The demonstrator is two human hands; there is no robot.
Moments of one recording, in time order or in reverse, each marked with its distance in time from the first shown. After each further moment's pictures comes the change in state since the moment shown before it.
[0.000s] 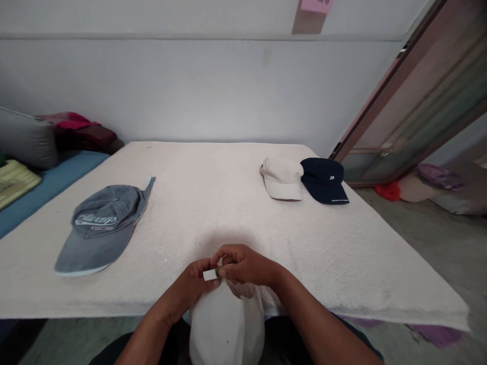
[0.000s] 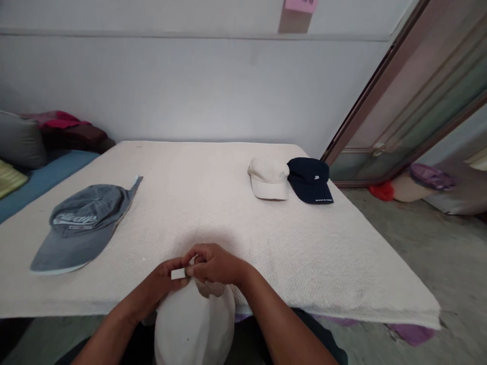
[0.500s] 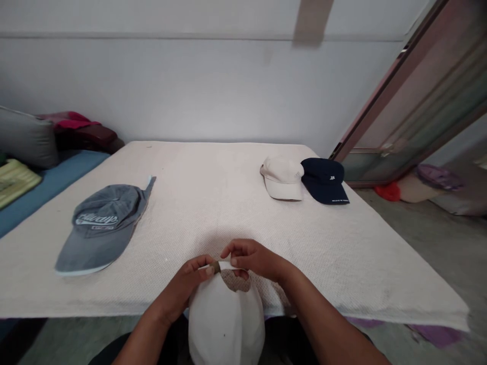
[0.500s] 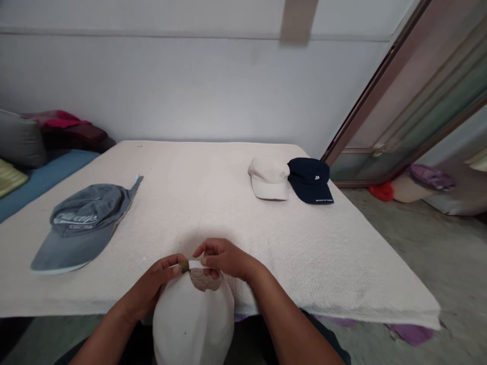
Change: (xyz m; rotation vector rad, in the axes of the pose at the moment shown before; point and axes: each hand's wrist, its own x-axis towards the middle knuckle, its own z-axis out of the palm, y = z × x) left_hand -0.002 0.001 -0.002 -0.161 0.028 0.006; right_hand -0.007 0.006 -0.015 0.088 0.065 0.050
